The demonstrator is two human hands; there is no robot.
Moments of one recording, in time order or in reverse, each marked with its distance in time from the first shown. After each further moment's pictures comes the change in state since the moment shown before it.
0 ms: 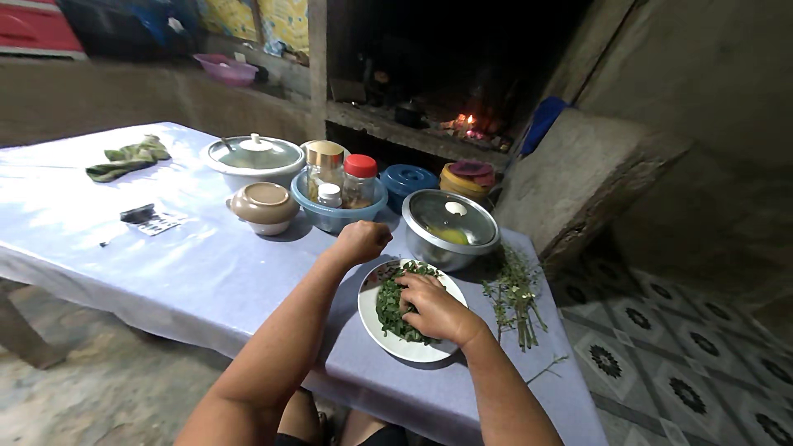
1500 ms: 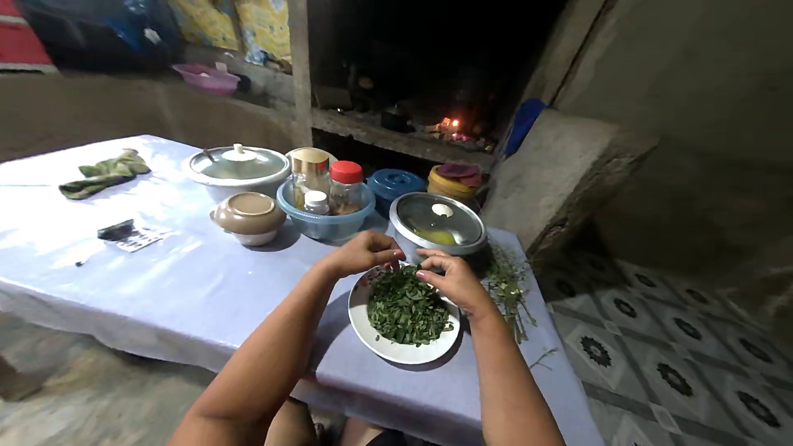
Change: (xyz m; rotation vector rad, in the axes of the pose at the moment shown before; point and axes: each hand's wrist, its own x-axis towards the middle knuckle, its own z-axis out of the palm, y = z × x) left_hand -0.019 0.038 -0.014 -0.790 -0.202 0.191; right_hand -0.012 0.046 -0.020 0.668 0.533 0.130
